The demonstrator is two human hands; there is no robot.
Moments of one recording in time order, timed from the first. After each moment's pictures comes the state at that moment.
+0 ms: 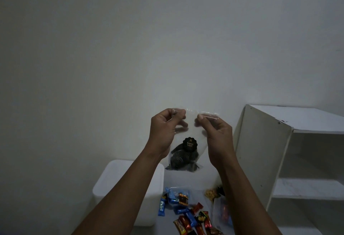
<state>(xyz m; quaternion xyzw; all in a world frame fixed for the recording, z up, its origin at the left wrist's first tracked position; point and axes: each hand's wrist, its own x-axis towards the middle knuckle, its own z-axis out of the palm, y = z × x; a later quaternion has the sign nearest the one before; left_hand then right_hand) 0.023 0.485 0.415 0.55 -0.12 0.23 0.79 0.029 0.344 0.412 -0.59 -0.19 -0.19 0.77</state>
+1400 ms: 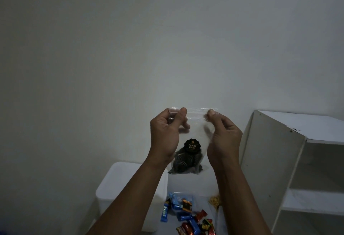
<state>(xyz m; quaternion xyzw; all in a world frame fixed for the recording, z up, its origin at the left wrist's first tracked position) 0.011 0.486 0.425 0.55 -0.10 0.36 0.75 0.030 0.369 0.429 -0.48 -0.13 -0.21 0.84</state>
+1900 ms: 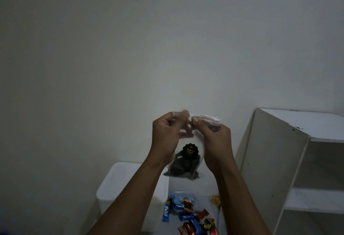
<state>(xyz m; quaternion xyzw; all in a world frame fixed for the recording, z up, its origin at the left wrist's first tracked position) 0.018 0.489 0.419 0.56 -0.13 0.28 0.77 0.036 0.370 0.418 -0.59 -0.23 -0.13 0.76</state>
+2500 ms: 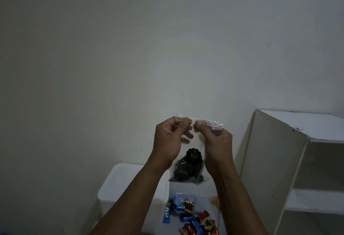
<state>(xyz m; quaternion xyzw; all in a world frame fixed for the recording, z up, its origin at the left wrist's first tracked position) 0.011 0.492 0.413 0.63 -0.11 0.29 0.71 0.036 0.375 0.409 -0.56 -0.17 -0.17 0.79</state>
